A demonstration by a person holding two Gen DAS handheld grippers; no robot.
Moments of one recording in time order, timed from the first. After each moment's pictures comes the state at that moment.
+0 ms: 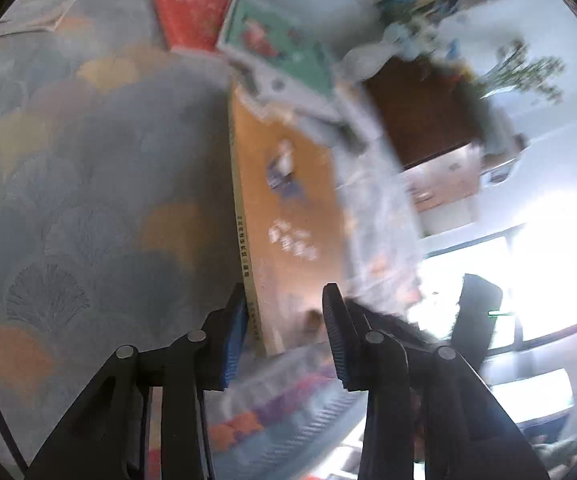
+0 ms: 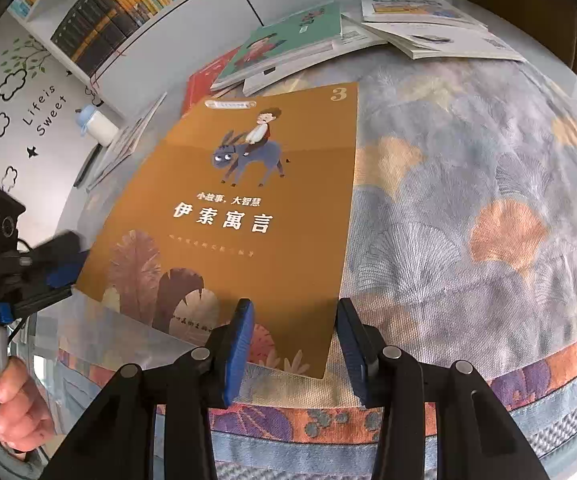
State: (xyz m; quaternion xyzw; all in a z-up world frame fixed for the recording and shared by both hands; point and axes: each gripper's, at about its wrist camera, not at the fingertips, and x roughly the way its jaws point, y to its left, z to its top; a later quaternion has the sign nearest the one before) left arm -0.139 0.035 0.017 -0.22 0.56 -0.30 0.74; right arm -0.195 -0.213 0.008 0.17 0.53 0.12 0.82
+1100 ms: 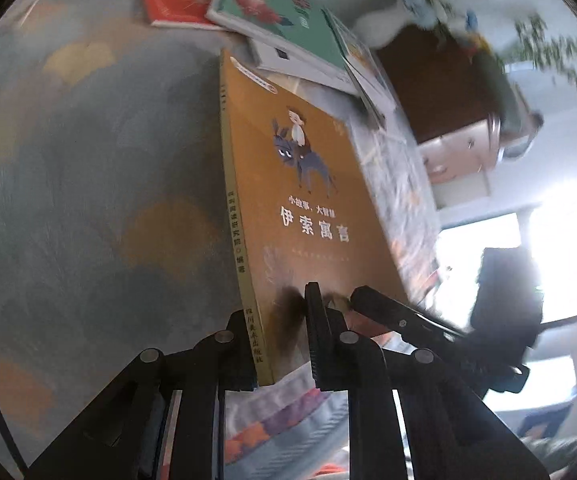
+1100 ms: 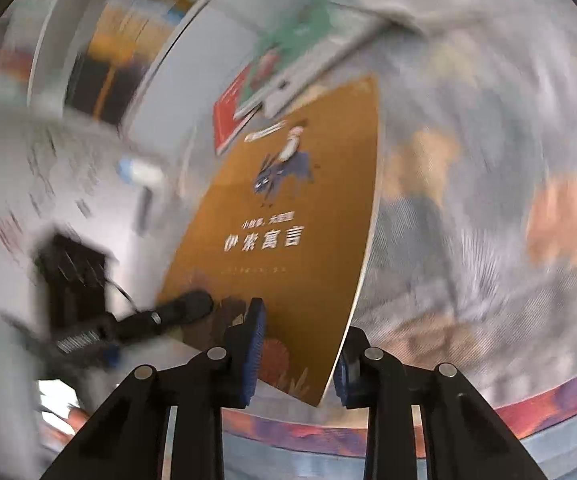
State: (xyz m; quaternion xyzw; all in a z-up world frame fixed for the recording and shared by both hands) left arm -0.125 0.014 0.021 -0.18 0.59 -0.31 0.72; right arm -0.171 -0.222 0.018 0.30 0.52 0.18 0.78
